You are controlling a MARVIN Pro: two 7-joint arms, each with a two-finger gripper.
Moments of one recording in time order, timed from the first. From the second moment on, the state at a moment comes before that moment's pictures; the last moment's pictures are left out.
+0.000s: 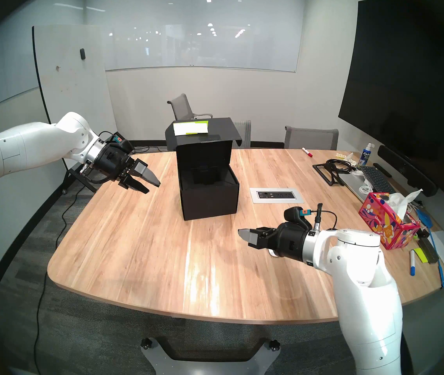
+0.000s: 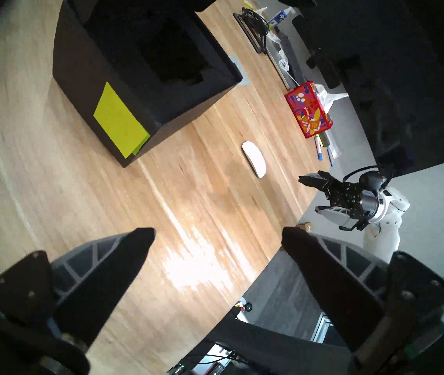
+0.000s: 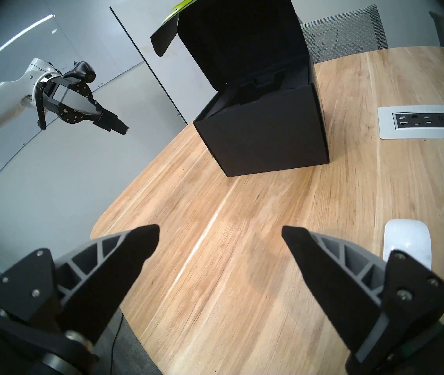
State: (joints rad) left arm -0.18 -0.75 0.42 -1.09 -1.70 0.96 -0.86; right arm -1.71 -1.21 1.71 -2.07 0.61 0.96 0.52
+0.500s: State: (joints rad) left arm -0.23 -0.83 0.46 -1.07 -1.78 0.96 -0.86; right arm -1.71 -1.21 1.71 -2.07 0.61 0.96 0.52
